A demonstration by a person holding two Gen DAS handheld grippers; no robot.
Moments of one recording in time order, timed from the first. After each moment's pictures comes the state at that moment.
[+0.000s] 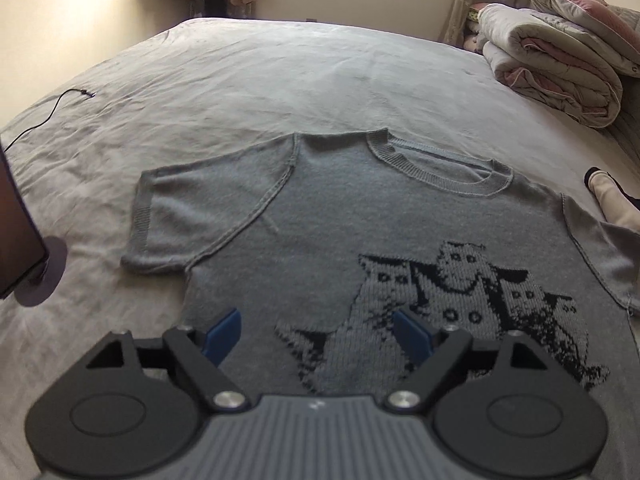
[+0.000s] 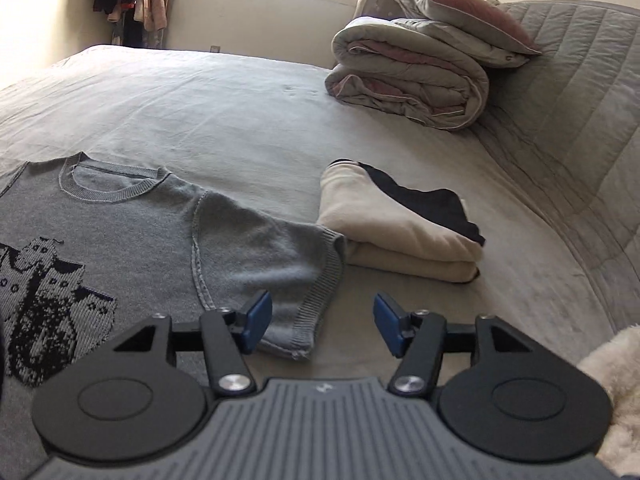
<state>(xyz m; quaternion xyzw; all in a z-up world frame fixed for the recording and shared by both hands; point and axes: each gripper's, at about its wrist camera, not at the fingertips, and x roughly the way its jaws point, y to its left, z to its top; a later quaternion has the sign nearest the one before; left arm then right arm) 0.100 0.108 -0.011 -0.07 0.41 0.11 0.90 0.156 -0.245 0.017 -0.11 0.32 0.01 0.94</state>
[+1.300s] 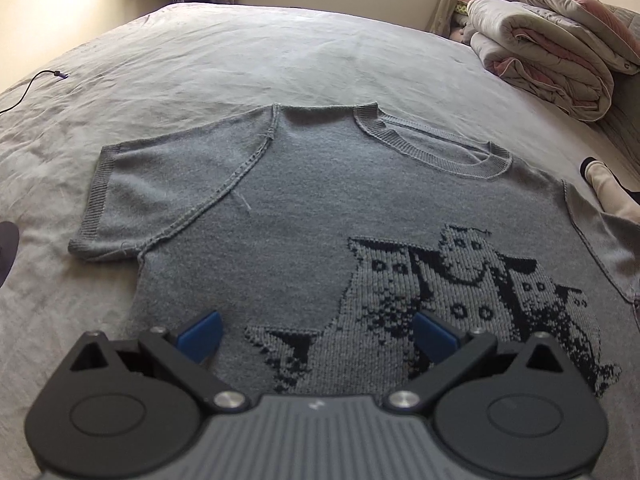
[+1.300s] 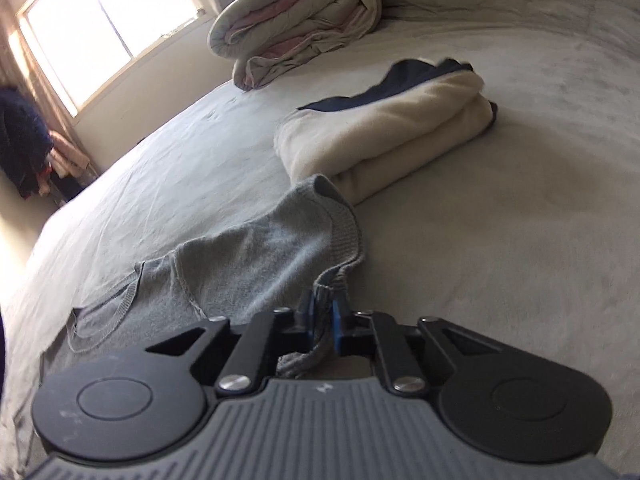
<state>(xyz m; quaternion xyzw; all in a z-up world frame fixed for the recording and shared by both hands) 0.123 0.111 -0.048 -0.09 0.42 0.06 0.90 0.195 -0.271 -0.041 0.22 0.33 -0.05 0.92</state>
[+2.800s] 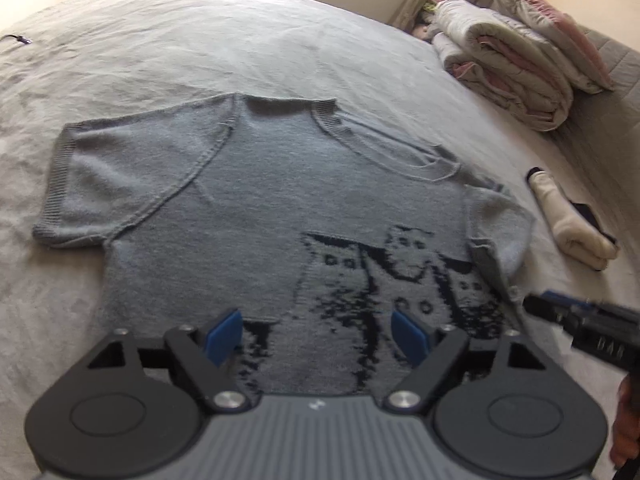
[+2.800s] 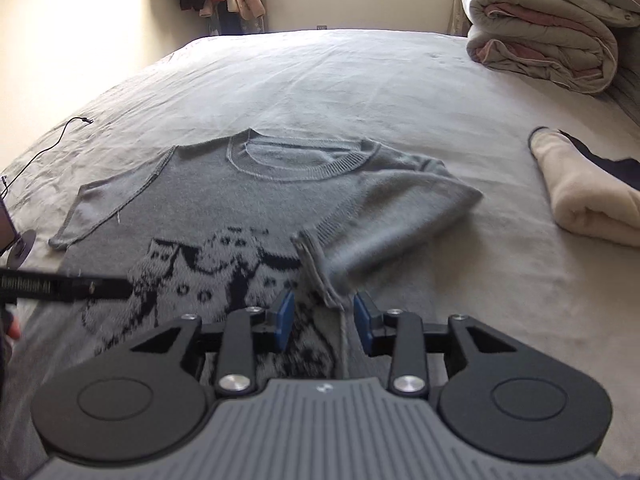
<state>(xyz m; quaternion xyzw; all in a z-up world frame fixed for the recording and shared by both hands) 0.121 0.125 -0.033 -0.17 0.43 -0.05 0.88 0.153 -0.127 -0.014 -0.02 0.38 0.19 0.90</state>
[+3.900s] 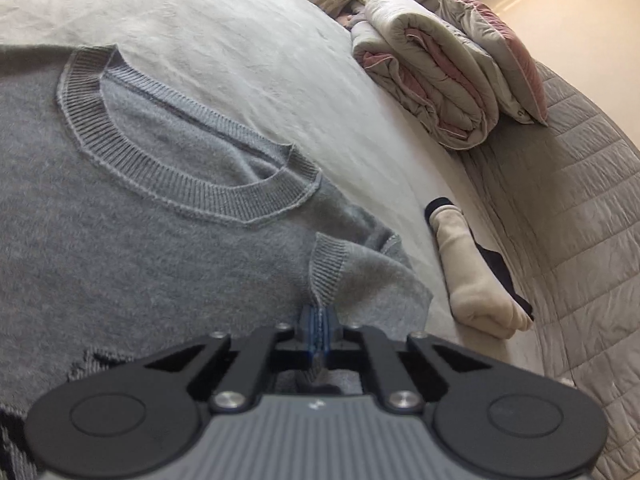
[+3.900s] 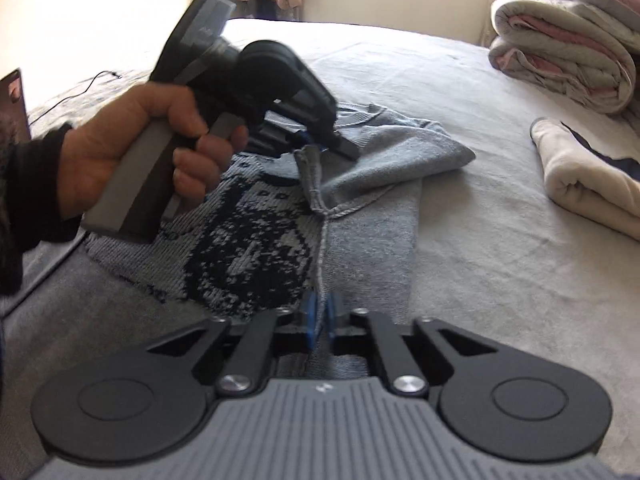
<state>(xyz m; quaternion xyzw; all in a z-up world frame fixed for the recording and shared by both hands) 0.266 0.011 -0.081 -0.30 0.41 -0.17 0.84 0.117 -0.153 -0.044 -0.07 0.37 0.23 0.90</state>
